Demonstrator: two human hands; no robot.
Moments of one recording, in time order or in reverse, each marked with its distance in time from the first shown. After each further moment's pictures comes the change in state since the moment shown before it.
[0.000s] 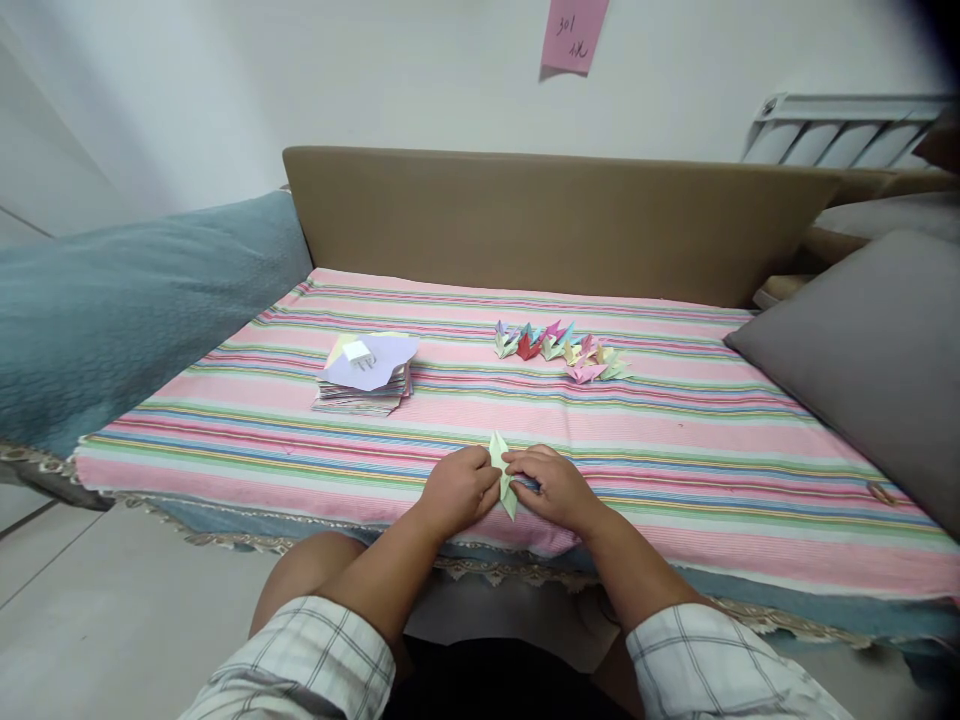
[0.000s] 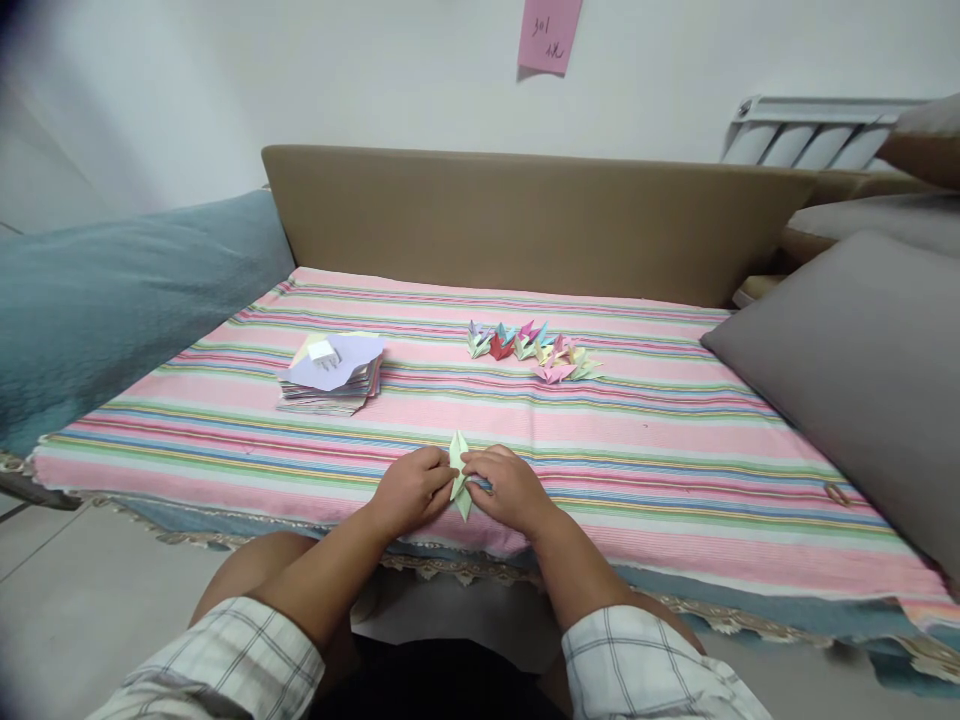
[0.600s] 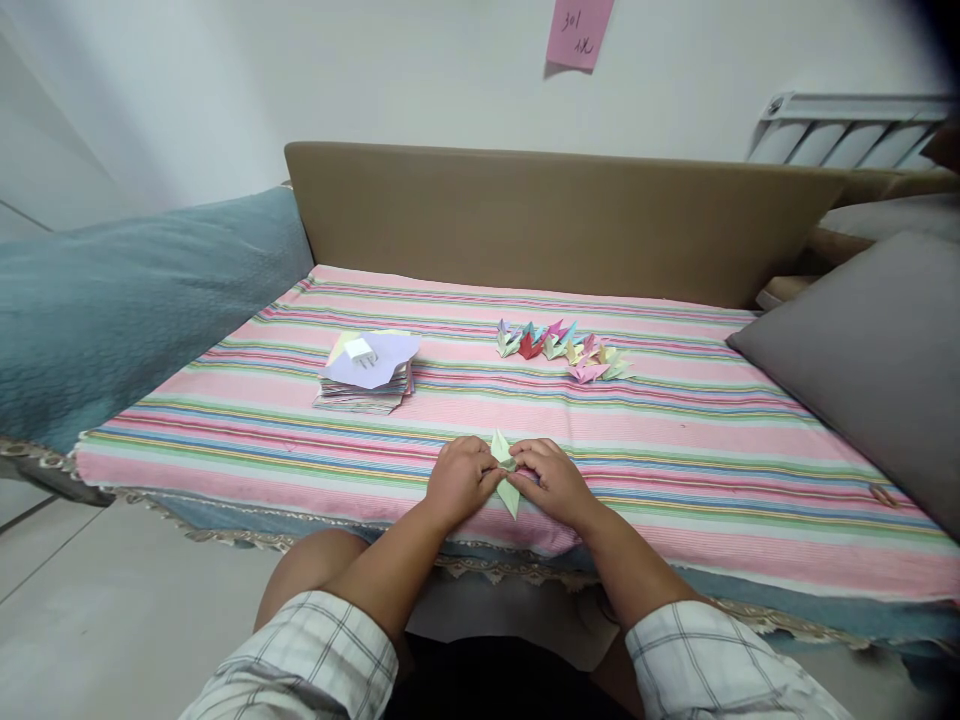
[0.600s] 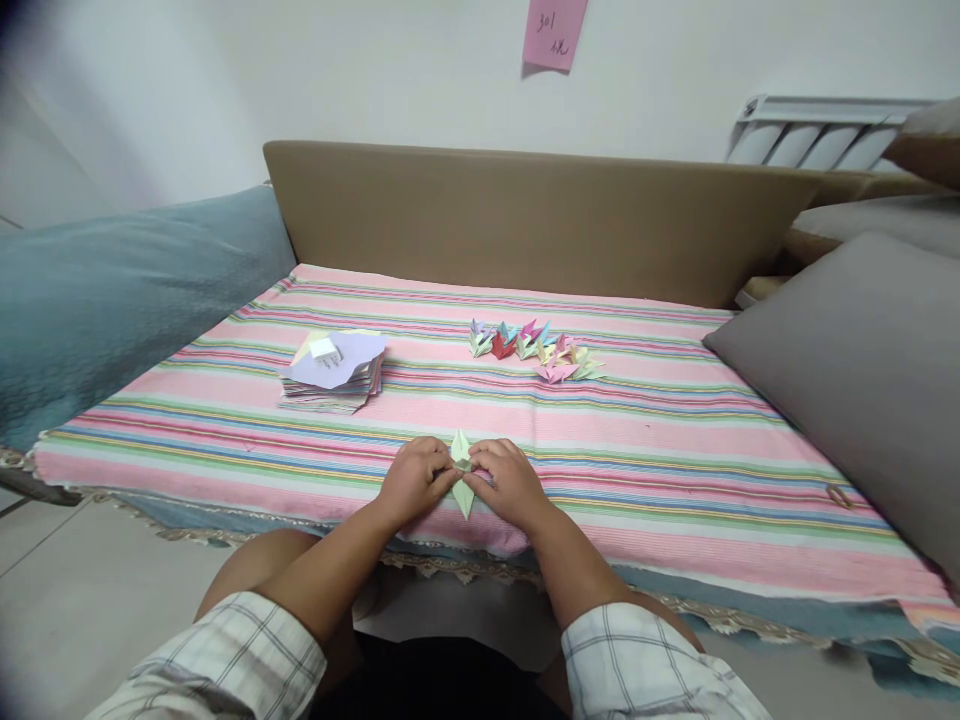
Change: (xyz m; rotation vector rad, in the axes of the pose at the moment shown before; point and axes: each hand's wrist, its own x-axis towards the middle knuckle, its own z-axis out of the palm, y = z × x) left_hand 0.005 -0.003 0.004 -0.218 -0.011 -0.290; right_hand 0.004 0.001 0.004 -0.027 0.010 0.130
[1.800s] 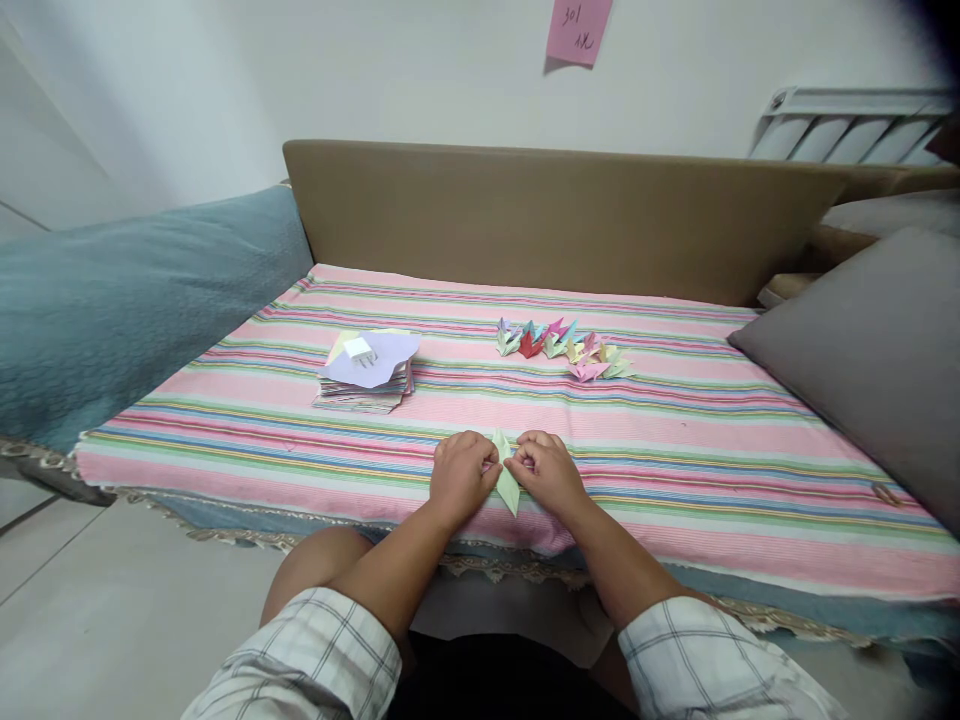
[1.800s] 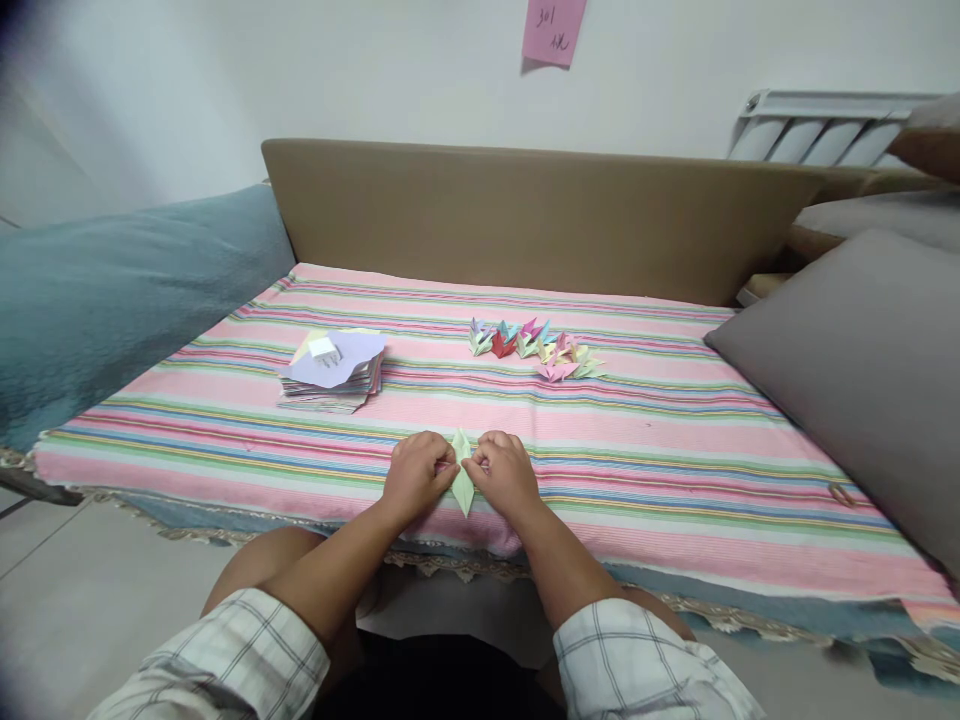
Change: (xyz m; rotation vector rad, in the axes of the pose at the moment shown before) left_hand 0.002 0.011 -0.002 0.028 0.048 -0.178; right_hand 0.009 -0.002 0.014 -0.046 0.143 0.223
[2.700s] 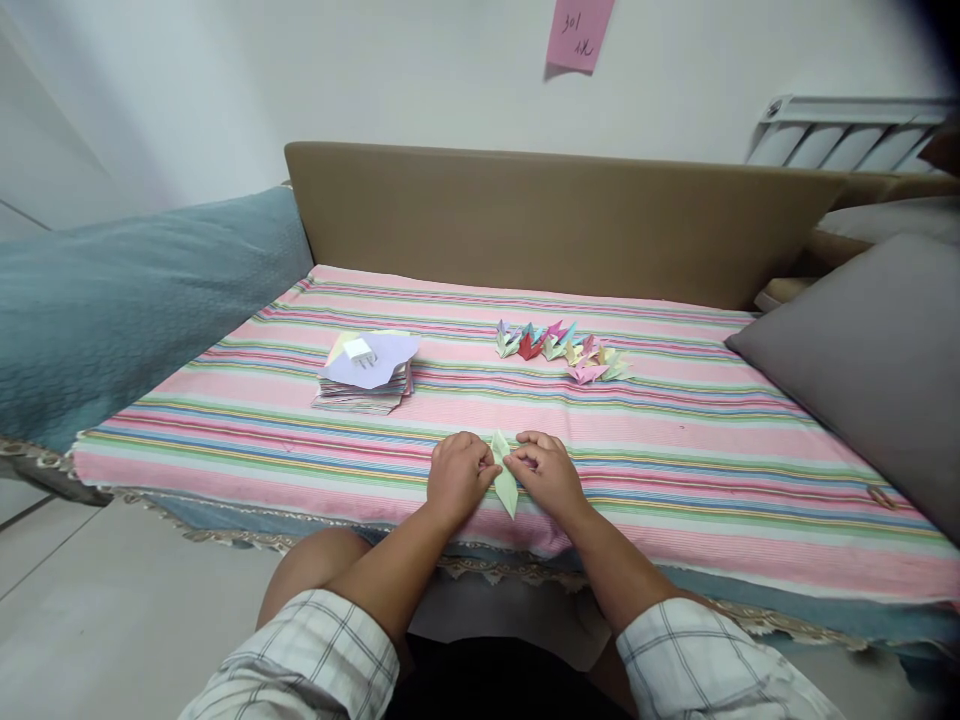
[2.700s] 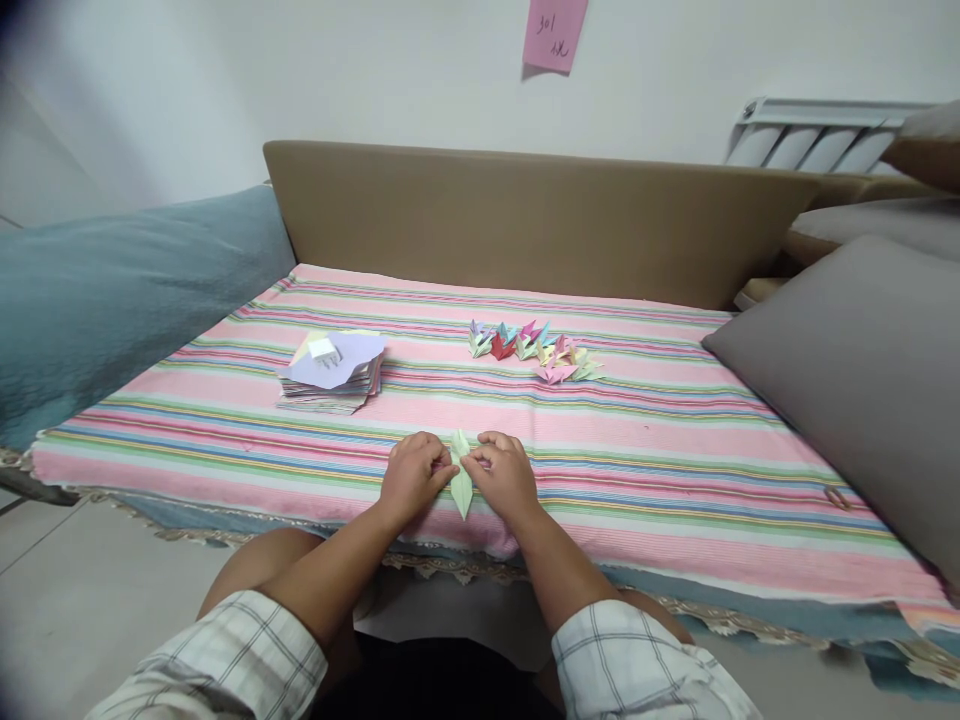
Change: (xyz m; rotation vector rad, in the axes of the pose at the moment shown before) left_hand 0.001 -0.003 0.002 -0.023 0.014 -0.040; right_hand -0.003 -0.003 -0.002 0.090 0.042 0.093
